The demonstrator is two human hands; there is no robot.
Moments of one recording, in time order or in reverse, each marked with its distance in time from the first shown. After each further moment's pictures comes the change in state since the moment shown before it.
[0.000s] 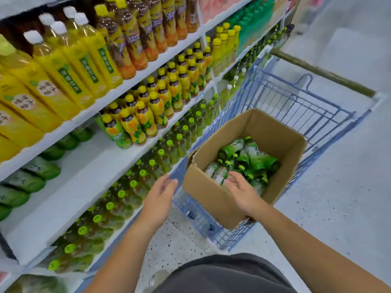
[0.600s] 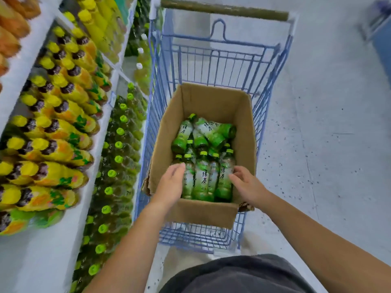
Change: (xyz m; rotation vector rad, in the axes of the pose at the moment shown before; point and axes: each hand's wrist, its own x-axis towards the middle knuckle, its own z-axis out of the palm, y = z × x) left_hand 0.169 0.051 0.127 0.407 -0.597 -0.059; right_hand 0.035 0.071 -0.039 0.211 0.346 0.428
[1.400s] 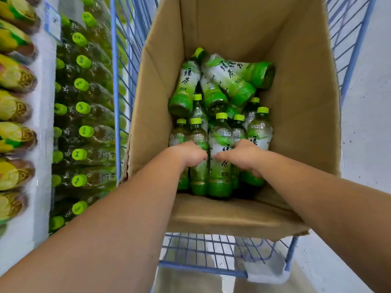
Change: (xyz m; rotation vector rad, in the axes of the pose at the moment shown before) left_hand 0.205 -0.059 0.043 0.774 -0.341 -0.290; right_hand 0.169 0.018 0.097 -0.191 -0.127 0.389
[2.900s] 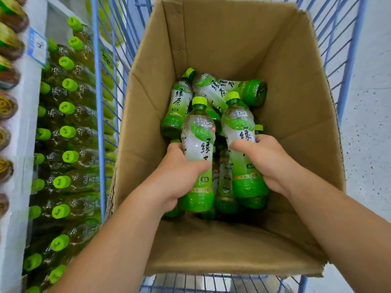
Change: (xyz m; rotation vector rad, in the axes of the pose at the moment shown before) left_hand -0.045 0.001 -0.005 -0.798 0.122 0.218; right_hand -0.019 0.001 -0.047 0.742 0.140 -0.189
